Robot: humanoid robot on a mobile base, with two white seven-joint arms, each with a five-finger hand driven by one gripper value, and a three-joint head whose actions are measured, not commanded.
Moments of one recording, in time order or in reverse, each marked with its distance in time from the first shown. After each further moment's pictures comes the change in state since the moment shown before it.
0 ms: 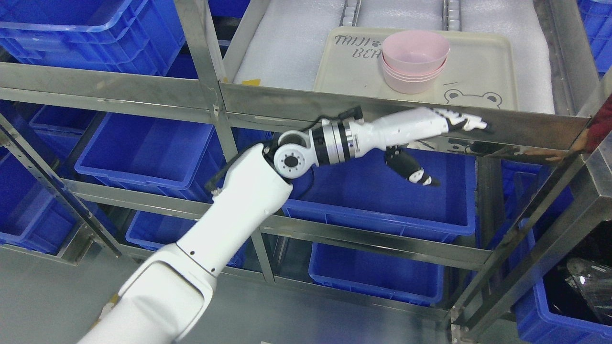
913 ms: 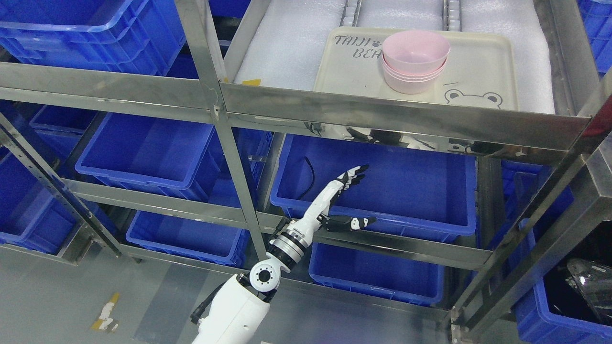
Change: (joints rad) left arm 0.506 0.000 0.222 -0.024 0.174 0.239 0.462; right arm 0.000 0.000 0.000 0.000 0.000 0.000 -0.006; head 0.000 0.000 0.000
